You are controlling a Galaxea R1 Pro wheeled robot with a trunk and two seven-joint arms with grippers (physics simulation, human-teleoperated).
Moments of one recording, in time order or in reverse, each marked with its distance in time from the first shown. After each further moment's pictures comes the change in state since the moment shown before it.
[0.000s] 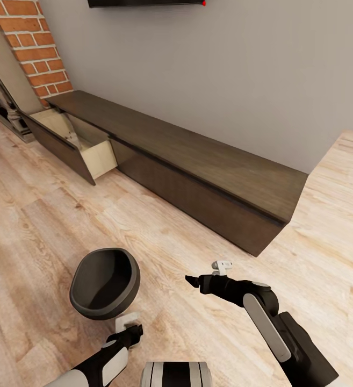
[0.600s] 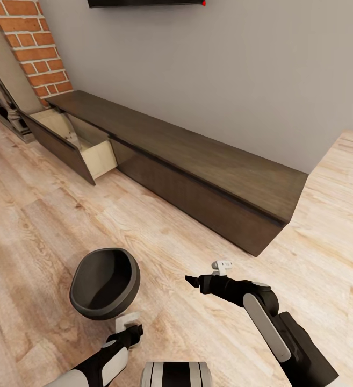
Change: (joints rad) left arm 0.000 0.000 0.003 -0.001 0.002 0.002 0.000; right arm 0.000 0.000 0.000 0.000 0.000 0.000 0.000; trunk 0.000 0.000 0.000
